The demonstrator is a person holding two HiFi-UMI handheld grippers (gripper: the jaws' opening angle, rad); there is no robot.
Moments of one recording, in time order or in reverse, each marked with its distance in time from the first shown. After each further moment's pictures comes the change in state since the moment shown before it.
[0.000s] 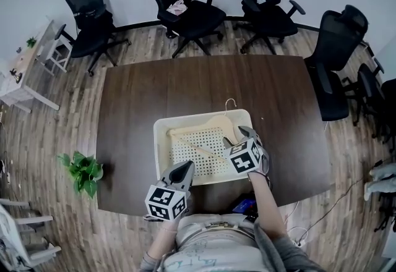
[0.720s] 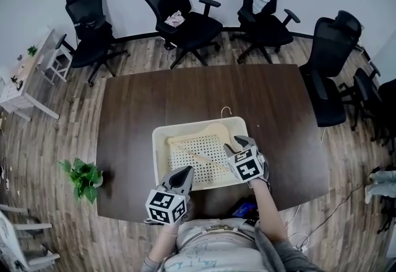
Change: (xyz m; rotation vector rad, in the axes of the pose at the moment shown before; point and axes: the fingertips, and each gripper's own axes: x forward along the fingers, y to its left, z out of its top) left arm 0.002 -0.011 0.006 0.007 -0.022 -0.007; right arm -0.021 -0.003 -0.002 0.052 -0.076 0.063
